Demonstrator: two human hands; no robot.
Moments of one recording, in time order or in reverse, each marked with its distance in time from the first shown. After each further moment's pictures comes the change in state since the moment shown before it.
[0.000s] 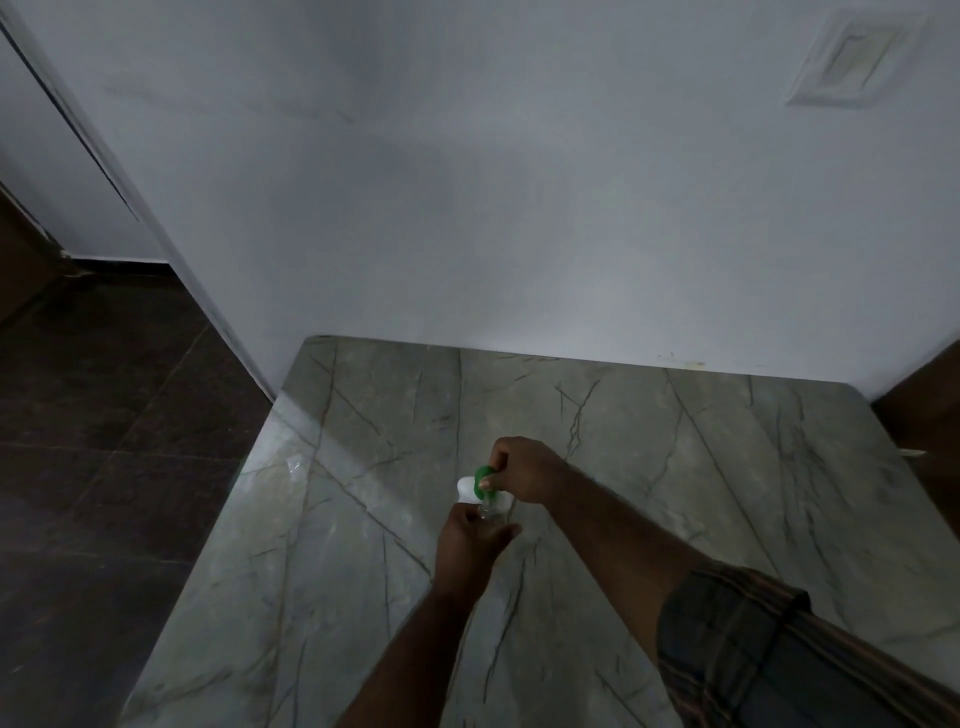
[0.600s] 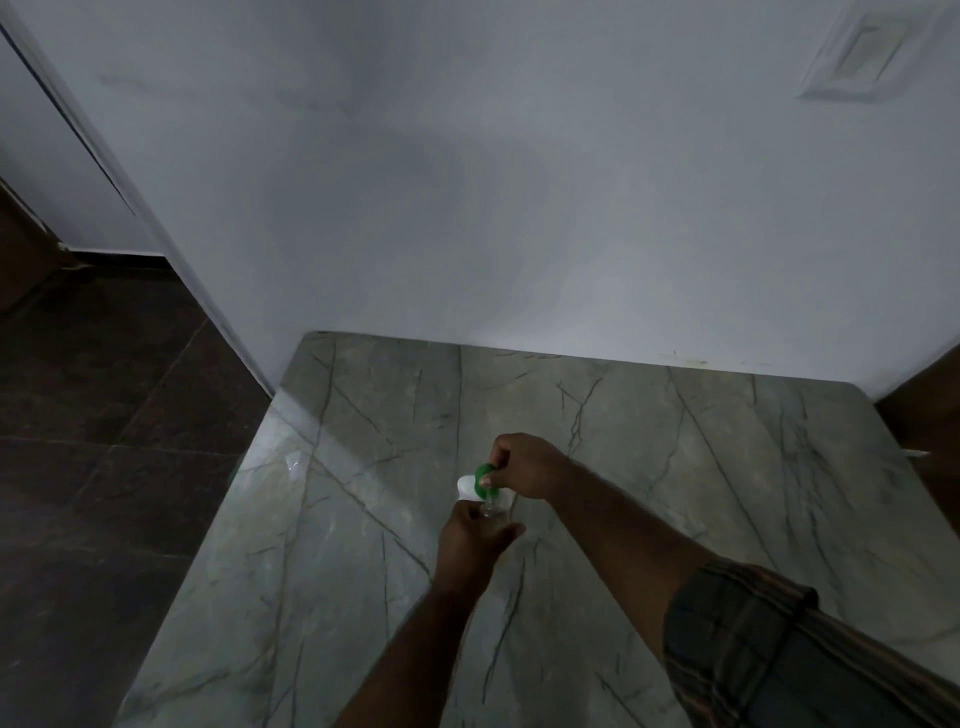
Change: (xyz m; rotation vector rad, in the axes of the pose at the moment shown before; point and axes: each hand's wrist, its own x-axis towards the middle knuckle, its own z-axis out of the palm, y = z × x) left_hand 0.005 0.000 0.002 -0.006 -0.010 -0.020; right_hand 0.006 0.001 -0.004 0.008 -0.029 -0.034
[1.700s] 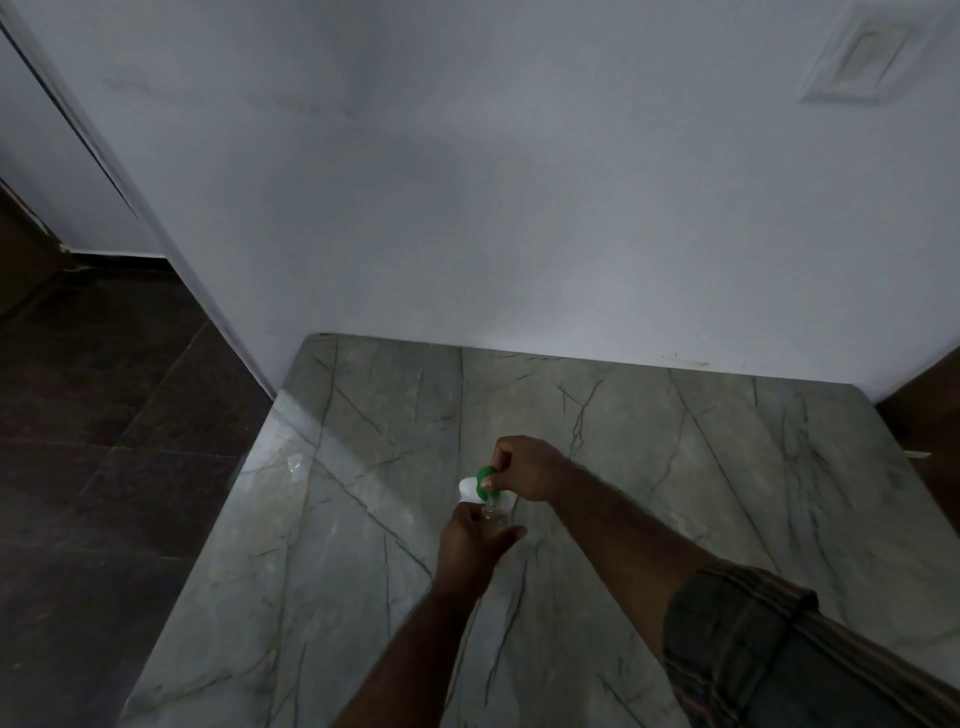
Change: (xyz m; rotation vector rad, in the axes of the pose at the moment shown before) left_hand 0.001 0.001 -0.004 0.049 -0.029 0.016; right_hand 0.000 0.000 0.000 -0.003 0.002 -0.010
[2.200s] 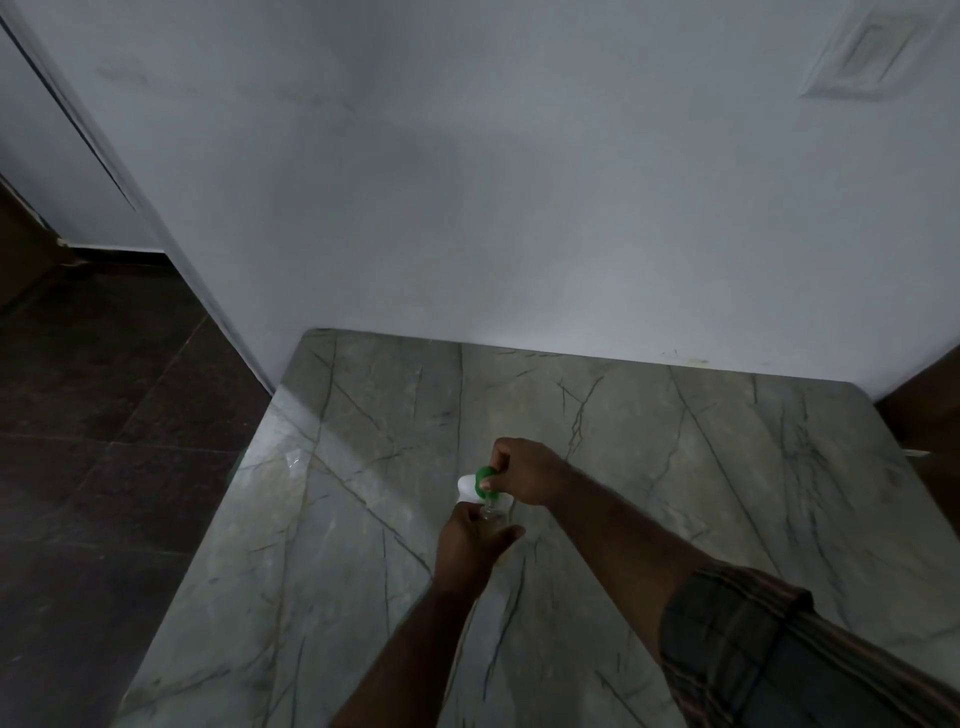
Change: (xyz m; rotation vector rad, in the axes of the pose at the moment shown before) left_hand -0.001 -0.005 0.001 0.005 -0.002 -0.002; right_hand -0.002 0.002 0.008 -0.016 -0.006 0.006
